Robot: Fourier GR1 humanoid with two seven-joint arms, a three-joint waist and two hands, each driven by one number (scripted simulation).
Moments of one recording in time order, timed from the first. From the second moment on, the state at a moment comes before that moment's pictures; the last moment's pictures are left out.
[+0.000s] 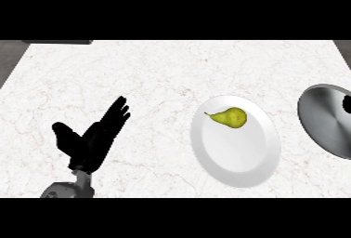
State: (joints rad) left arm -0.07 0.12 -0.17 -1.59 0.25 -0.01 0.24; right arm -0.52 -0.54 -0.46 -0.61 0.74 -0.80 0.09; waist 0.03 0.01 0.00
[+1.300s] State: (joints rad) left arm -0.05 0.11 -0.16 -1.58 0.24 -0.02 0.23; right arm -0.48 -0.65 -0.87 -0.34 0.19 -0.23 -0.50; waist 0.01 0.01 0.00
